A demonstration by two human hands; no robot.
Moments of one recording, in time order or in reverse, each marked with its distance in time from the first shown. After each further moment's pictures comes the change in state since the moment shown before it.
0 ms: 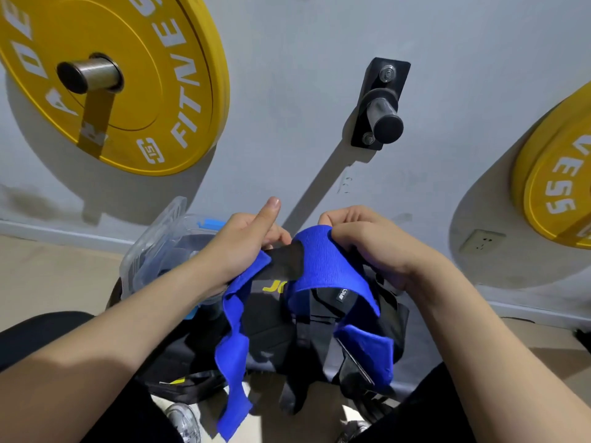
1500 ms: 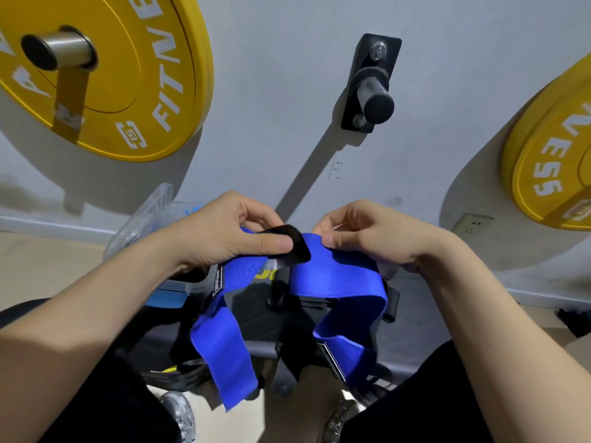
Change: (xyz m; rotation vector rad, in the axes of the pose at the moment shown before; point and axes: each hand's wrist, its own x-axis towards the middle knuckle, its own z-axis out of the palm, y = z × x) left_hand -0.012 0.019 -0.020 0.127 -0.389 0.089; right_hand -0.010 0.020 -0.032 -0.260 -0.100 0.119
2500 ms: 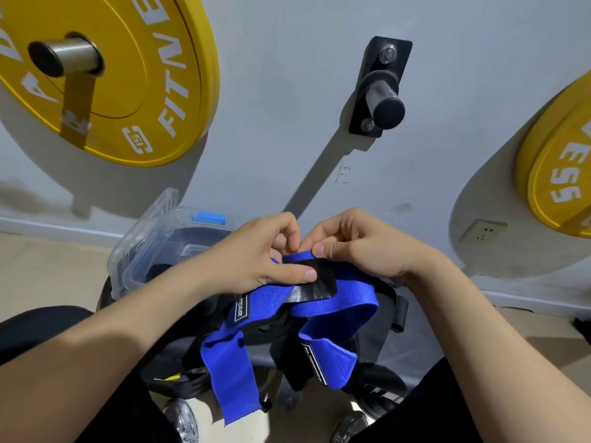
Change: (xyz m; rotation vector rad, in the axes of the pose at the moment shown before) left_hand 0.018 -0.024 0.022 0.181 0.035 0.002; right_hand 0.026 0.010 0.014 0.086 -0.019 -0.140
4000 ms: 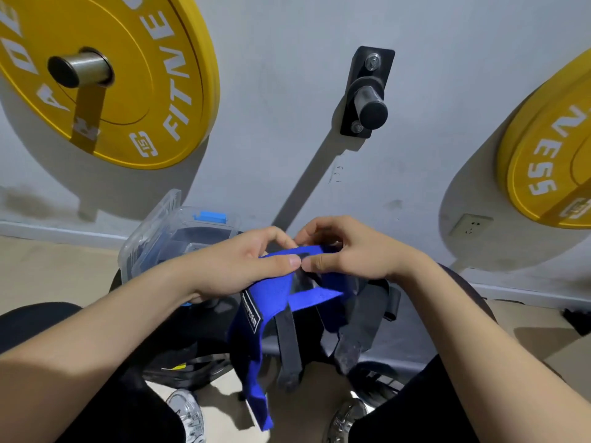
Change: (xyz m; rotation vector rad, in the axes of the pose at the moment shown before) left_hand -0.046 0.024 0.004 -0.112 -0.105 -0.192; right_hand -0.023 -0.001 0.015 -0.259 0.041 0.019
